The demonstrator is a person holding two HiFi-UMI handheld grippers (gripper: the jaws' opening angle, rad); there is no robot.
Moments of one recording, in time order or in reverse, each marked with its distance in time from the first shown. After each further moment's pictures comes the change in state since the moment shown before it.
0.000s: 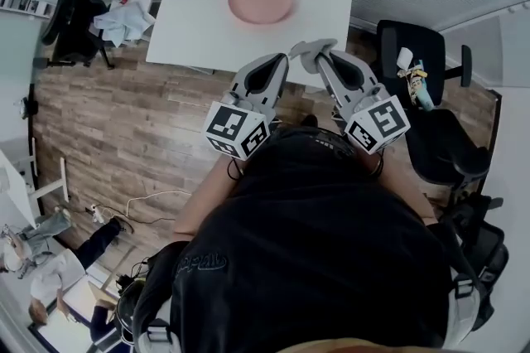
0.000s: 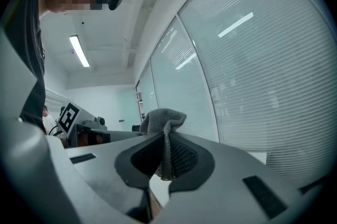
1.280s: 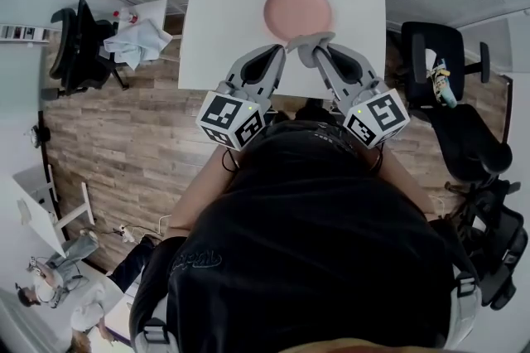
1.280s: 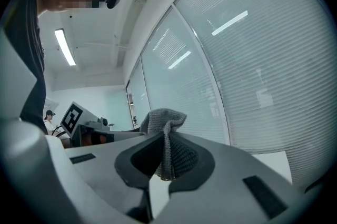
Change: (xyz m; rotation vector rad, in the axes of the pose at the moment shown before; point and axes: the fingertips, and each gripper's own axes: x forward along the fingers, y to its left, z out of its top) left arm -0.002 0.166 0.050 0.007 0.083 -0.096; right arm 0.164 0.015 0.005 0.052 -0.015 -0.101
